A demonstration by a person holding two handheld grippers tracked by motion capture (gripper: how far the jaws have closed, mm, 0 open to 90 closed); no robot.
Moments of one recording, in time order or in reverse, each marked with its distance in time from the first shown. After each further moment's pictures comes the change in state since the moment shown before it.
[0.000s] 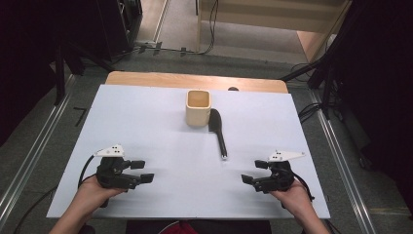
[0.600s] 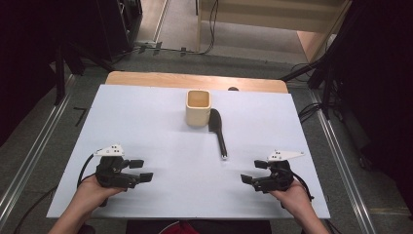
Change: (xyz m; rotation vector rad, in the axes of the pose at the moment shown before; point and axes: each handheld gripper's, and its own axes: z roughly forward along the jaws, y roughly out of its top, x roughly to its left) left arm 0.003 0.000 -0.001 0.009 0.022 0.001; right arm 0.001 0.001 0.000 0.006 0.003 0.006
